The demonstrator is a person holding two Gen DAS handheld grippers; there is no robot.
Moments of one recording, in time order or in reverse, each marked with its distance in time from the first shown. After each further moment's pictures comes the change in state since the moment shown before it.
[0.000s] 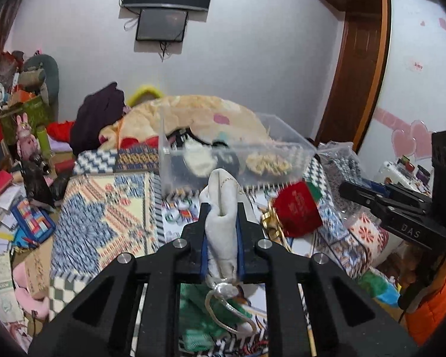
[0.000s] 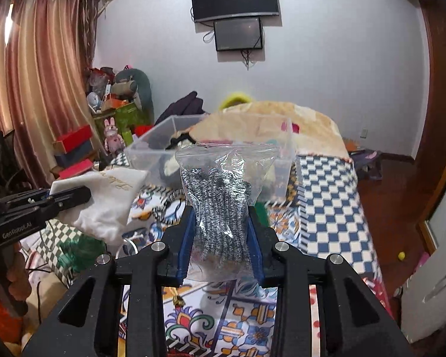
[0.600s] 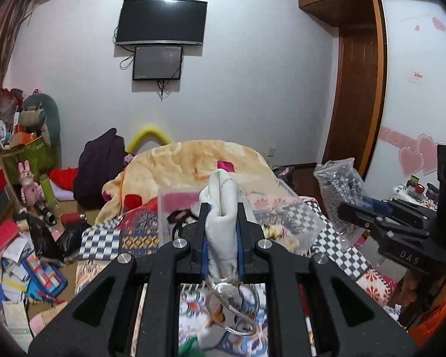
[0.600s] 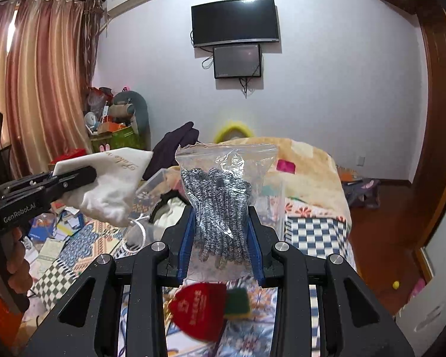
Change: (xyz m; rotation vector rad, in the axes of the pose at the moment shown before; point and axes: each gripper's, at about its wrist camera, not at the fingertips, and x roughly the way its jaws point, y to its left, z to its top) left arm 0.017 -0.014 0.095 0.077 -0.133 0.031; right arm 0.014 -0.006 0.066 -0.032 -0.108 -0.017
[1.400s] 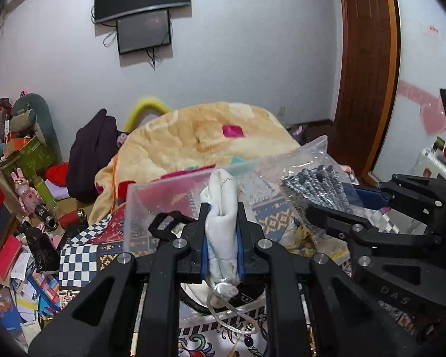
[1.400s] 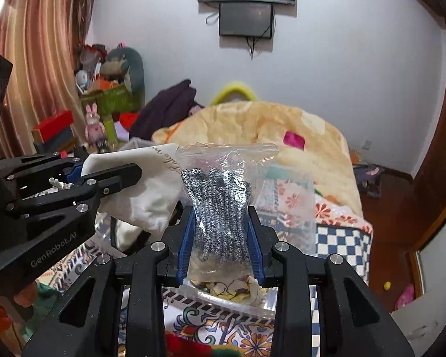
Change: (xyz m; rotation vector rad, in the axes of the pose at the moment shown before) left arm 0.130 -0.012 -0.005 0.111 0.210 0.061; right arm 0.101 0.002 0.006 -0.065 0.221 -0.014
